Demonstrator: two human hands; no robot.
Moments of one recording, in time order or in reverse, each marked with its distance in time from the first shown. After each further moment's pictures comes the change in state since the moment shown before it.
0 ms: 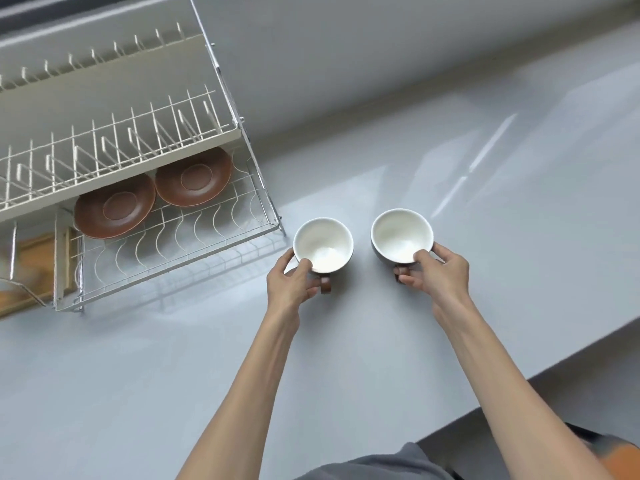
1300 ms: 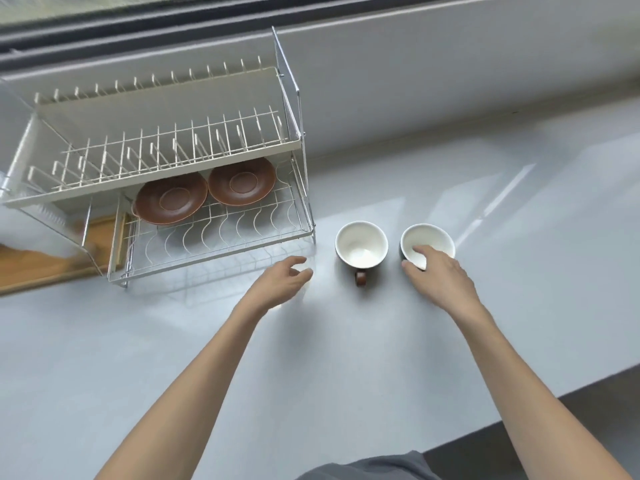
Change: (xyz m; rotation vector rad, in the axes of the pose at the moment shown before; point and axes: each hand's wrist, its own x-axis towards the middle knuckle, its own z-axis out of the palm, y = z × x) left_hand 0.005 0.029 -0.082 0.803 -0.251 0.190; right_hand -0.039 -0.037 0.024 -1.214 -0.194 -0.356
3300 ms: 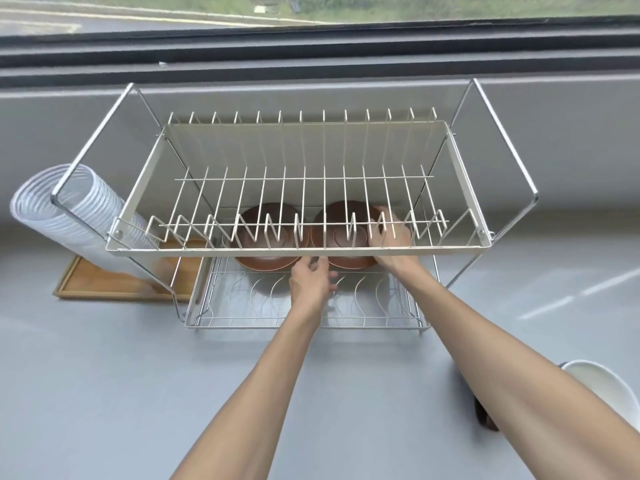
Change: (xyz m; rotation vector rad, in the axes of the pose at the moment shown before) left_hand 0.126 -0.040 -0.125 -0.829 0.617 -0.168; right_hand 0.165 -0.283 0.120 0.316 -0.134 -0.273
